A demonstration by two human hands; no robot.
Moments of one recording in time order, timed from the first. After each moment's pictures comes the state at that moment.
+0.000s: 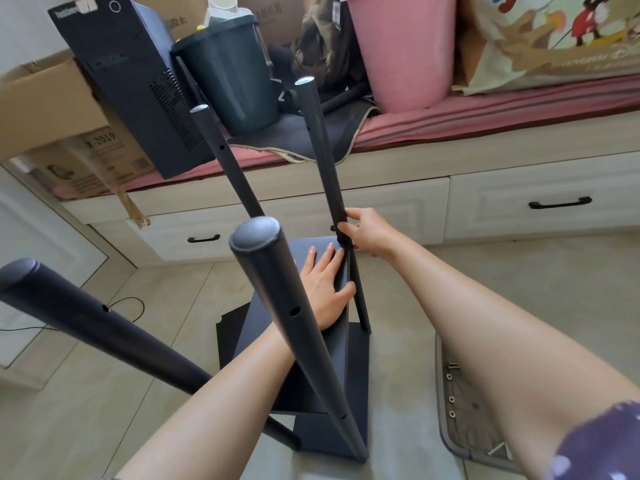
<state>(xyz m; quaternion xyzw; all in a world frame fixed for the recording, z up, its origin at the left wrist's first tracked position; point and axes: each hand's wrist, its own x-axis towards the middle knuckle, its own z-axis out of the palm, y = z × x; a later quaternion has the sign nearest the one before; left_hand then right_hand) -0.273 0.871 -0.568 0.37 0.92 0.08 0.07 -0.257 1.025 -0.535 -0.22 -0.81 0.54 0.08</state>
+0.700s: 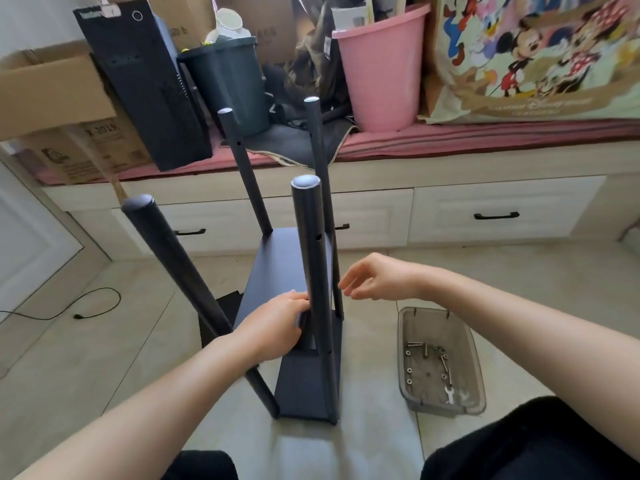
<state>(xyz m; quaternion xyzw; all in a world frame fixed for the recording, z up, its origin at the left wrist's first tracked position) -0.209 0.758 -0.536 0.48 0.86 0.12 0.16 -0.107 0.972 -0.501 -0.10 -0.90 0.40 -0.12</state>
